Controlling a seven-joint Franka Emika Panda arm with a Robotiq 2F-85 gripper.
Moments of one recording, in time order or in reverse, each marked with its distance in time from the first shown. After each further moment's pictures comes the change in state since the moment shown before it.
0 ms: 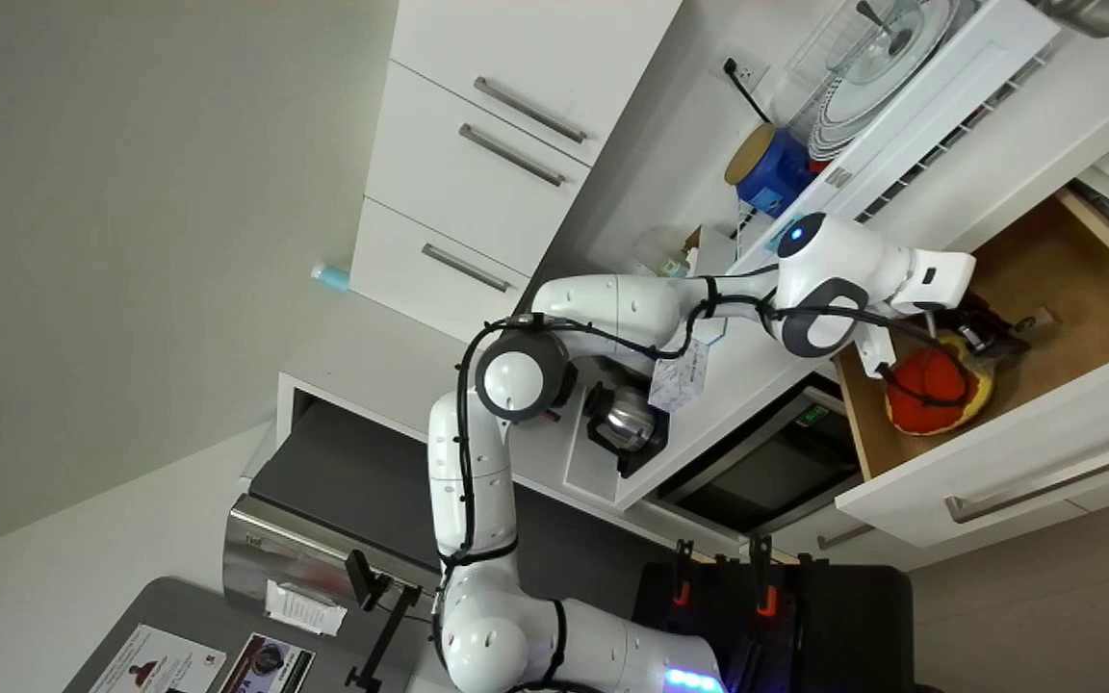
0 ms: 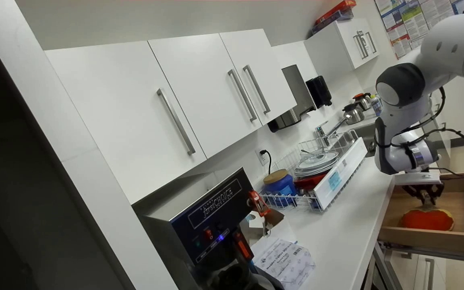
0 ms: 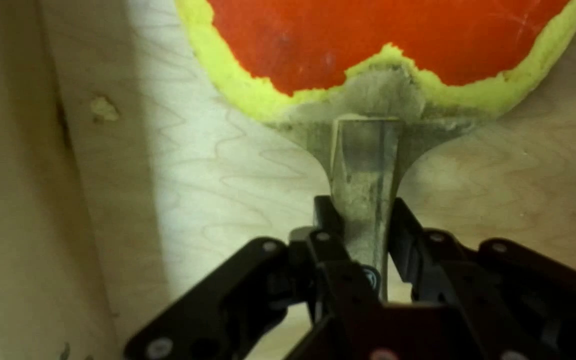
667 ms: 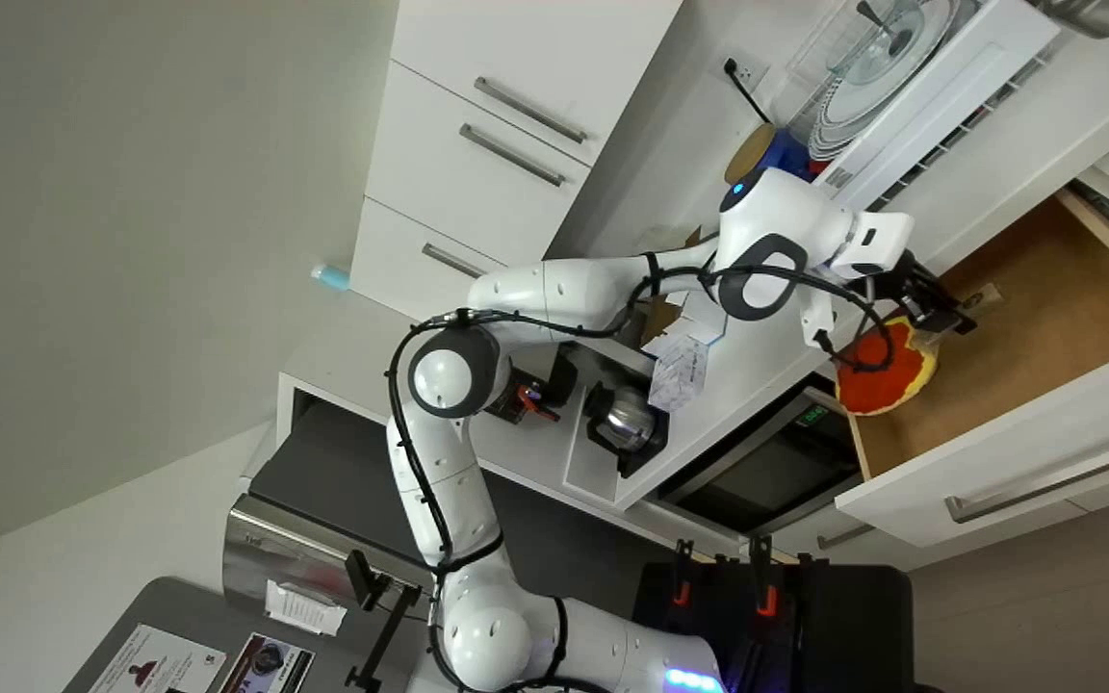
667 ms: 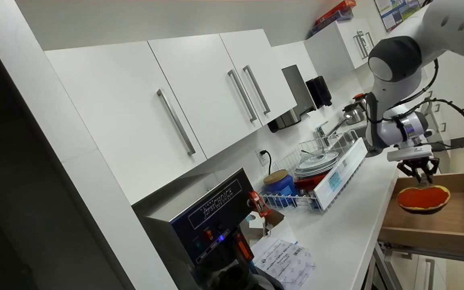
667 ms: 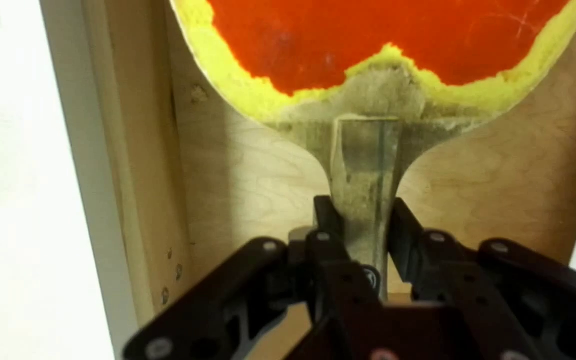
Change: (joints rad) arm 0.092 -0.229 -0.124 -0.119 -0.029 -0.199 0.023
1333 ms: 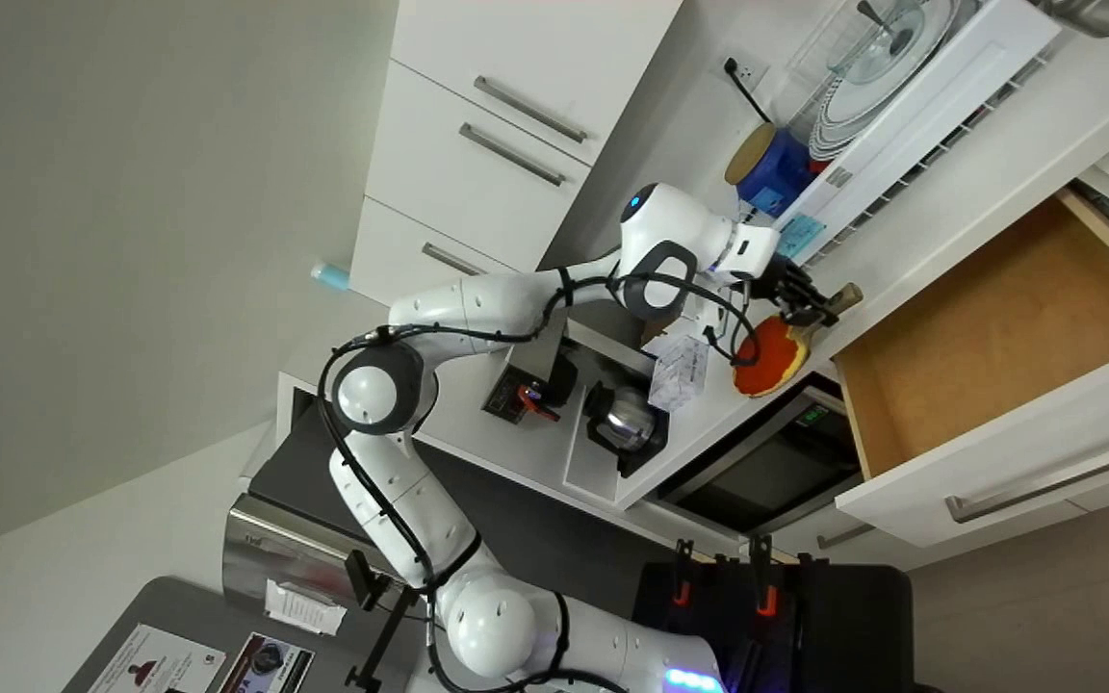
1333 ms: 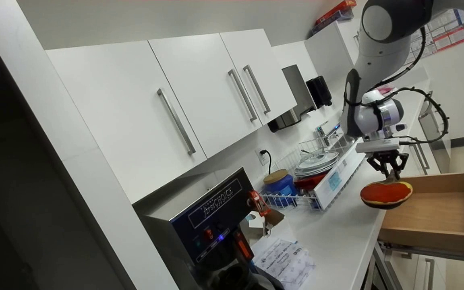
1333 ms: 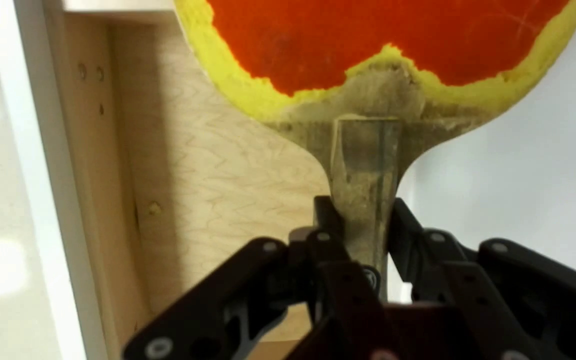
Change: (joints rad) arm 0.173 -0.318 0.013 -0.256 -0.001 -0.027 0.153
